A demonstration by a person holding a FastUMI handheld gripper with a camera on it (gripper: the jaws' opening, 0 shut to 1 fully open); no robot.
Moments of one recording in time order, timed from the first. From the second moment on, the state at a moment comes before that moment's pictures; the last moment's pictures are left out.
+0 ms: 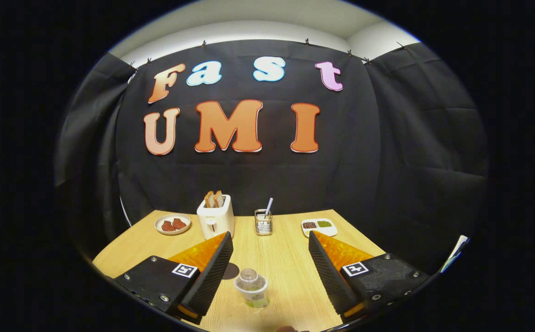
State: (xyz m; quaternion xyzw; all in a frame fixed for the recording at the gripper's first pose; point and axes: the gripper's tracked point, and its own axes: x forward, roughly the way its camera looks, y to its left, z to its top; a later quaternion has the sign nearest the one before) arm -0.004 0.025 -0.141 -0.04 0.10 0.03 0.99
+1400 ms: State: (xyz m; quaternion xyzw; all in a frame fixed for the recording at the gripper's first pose) arm 0.011 0.054 -0.354 -0.08 0.26 0.07 0.96
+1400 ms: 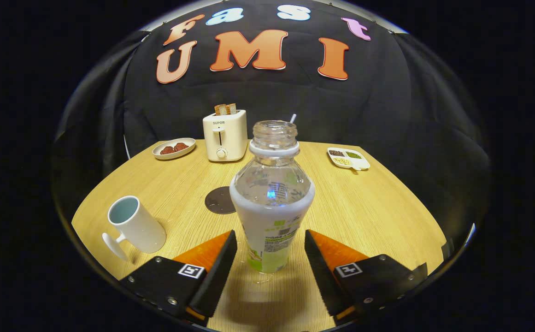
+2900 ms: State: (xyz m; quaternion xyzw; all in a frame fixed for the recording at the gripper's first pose) arm -0.011 0.120 -0.271 -0.34 0.23 0.07 0.91
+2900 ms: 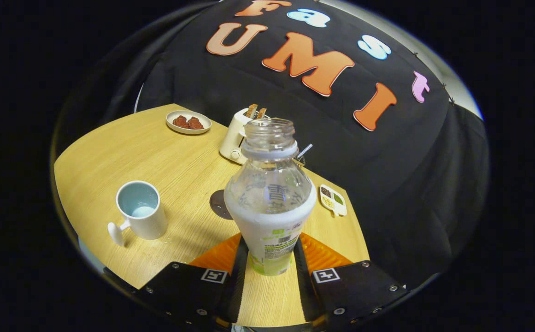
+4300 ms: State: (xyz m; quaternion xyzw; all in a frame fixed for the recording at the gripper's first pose) arm 0.002 0.190 -0.289 -0.71 0.07 0.09 0.69
